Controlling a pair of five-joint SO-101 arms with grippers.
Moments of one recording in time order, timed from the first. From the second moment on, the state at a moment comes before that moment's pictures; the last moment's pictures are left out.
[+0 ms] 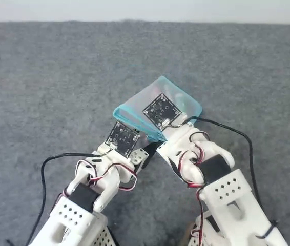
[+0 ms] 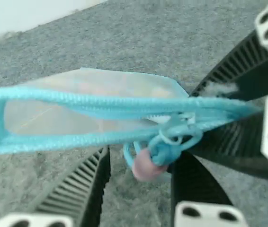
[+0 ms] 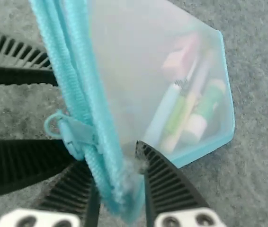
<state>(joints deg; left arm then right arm) 24.2 -76.5 86.8 33.9 -0.2 -31.2 -52.0 54.3 55.3 16.3</state>
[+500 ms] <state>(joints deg) 19.3 -76.5 86.8 32.9 -0.4 -24.9 -53.4 58.7 52.0 19.2</state>
